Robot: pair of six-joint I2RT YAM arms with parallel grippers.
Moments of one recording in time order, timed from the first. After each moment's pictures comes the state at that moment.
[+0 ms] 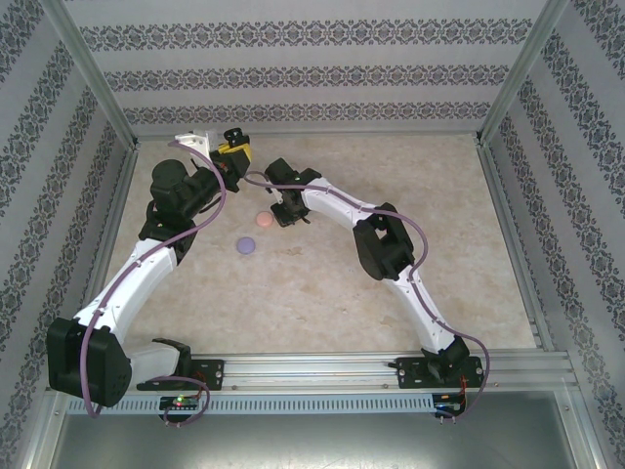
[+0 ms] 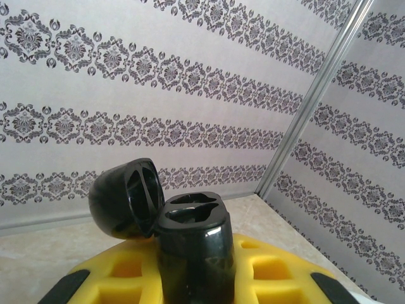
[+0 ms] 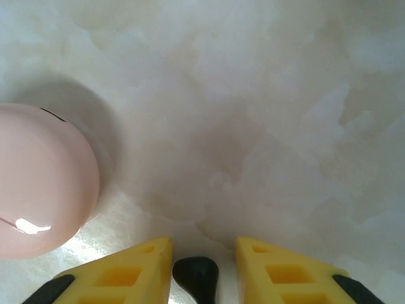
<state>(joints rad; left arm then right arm) -0.21 1.21 0.94 0.33 0.34 -0.35 0.69 2.50 2.17 -0.87 0.01 0.10</state>
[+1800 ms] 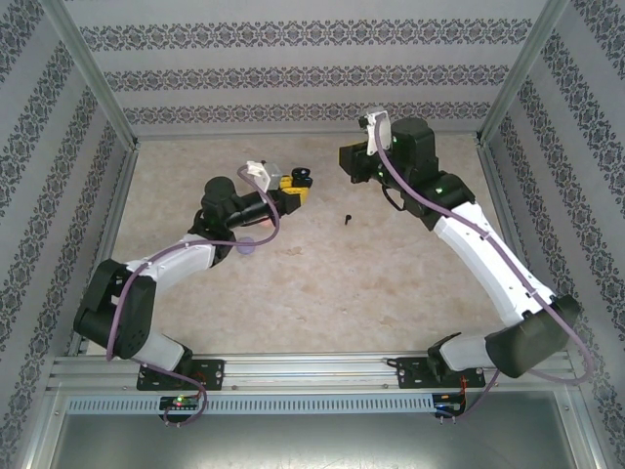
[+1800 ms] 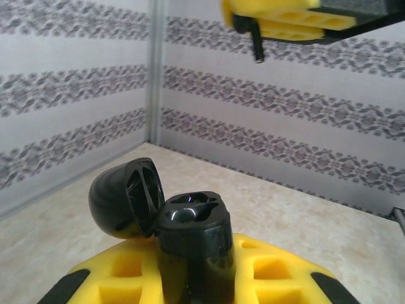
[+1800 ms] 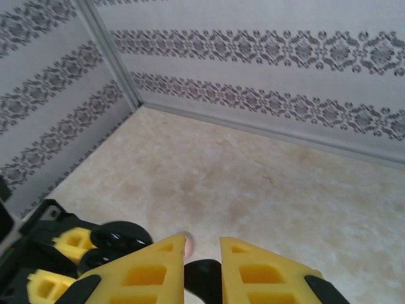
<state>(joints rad) -0.41 1.51 0.85 0.72 0.69 -0.12 0.46 1.35 1.41 -0.38 -0.23 0.20</state>
